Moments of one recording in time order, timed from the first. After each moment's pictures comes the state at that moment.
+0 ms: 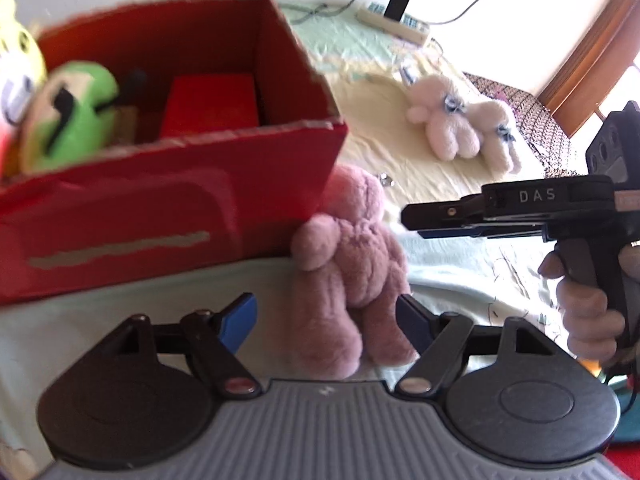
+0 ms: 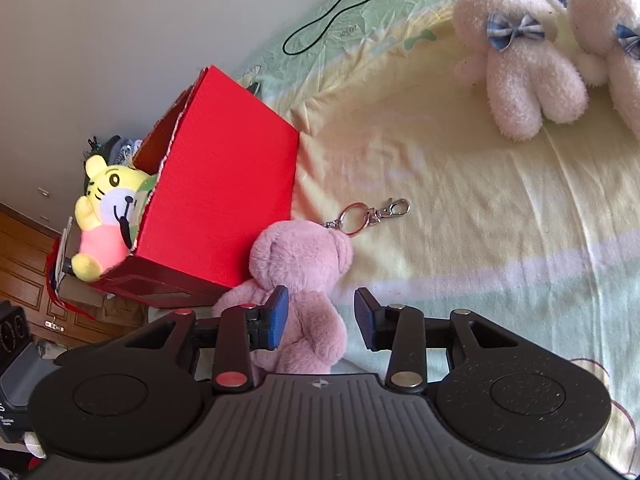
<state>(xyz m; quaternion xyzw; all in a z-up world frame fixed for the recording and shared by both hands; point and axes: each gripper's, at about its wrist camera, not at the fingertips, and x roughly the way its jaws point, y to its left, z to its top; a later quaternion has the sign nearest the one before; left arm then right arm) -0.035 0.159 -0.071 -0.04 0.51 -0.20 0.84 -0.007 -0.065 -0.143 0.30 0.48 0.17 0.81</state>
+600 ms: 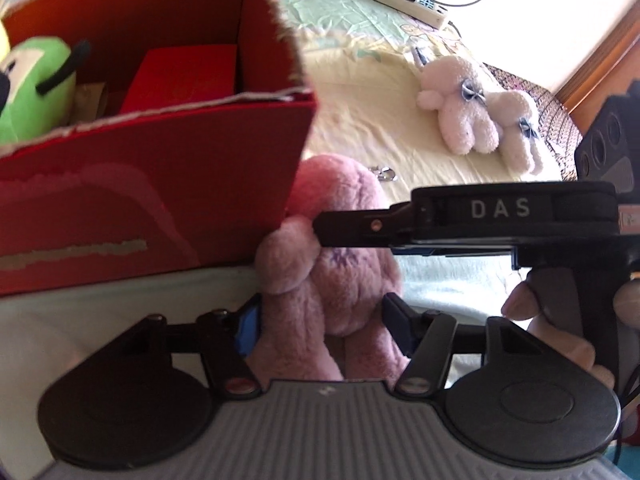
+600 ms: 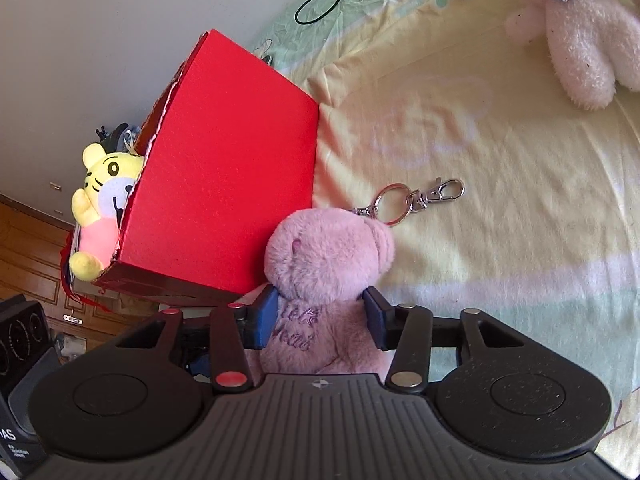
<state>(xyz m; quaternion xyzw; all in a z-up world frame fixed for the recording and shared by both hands) -0.019 0.125 -0.091 -0.04 0.53 -0.18 0.83 0.014 -0.040 -0.164 0.32 0.49 0.20 0.79</state>
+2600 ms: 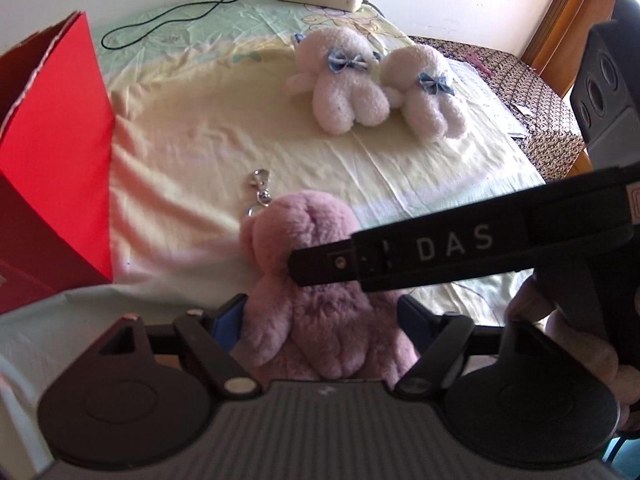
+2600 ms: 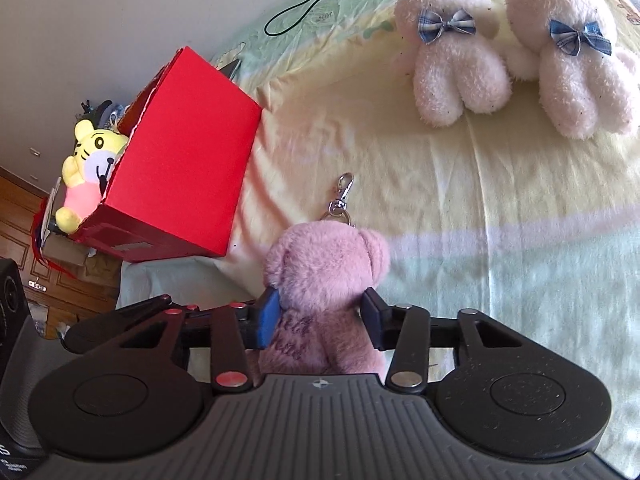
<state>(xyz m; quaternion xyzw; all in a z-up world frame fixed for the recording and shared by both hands) -0.048 0.006 -0.090 0.03 0.50 -0.20 0.84 -0.033 -0.115 -0.144 0.25 0.50 0.18 0.81</state>
